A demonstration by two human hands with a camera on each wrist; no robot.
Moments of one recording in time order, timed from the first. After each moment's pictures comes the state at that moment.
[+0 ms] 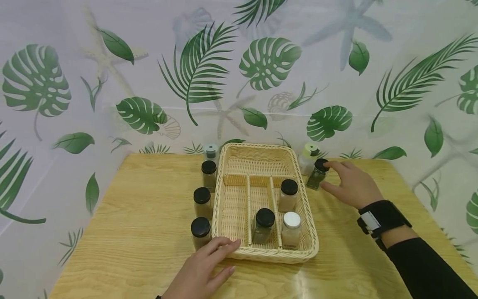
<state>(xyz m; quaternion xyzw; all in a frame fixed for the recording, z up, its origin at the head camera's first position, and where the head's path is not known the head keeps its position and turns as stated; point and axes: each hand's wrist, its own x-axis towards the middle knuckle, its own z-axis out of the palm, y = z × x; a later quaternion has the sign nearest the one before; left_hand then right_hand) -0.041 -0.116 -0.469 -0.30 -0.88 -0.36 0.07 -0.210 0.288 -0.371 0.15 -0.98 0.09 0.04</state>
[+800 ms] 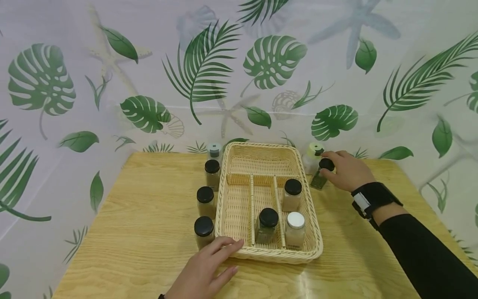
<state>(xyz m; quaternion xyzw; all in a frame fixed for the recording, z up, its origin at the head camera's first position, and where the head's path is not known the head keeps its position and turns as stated) -0.041 -0.117 -0.469 -0.30 -0.88 -0.36 0.06 -0.251 0.278 -0.369 0.16 -0.99 0.06 0.00</state>
